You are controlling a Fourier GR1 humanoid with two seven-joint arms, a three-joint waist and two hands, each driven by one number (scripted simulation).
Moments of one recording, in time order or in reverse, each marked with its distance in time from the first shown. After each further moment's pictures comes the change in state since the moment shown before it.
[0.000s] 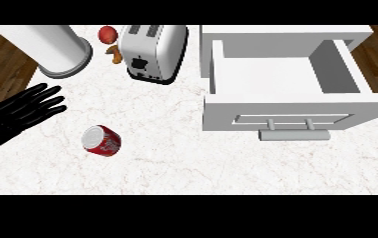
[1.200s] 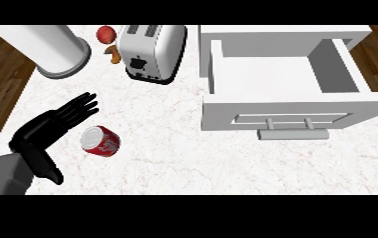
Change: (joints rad) left arm -0.121 -0.314 0.129 0.427 -0.824 -0.061 -0.470; right arm 0.004 0.044 -0.130 -0.015 -0.061 0.131 0.041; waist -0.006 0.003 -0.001
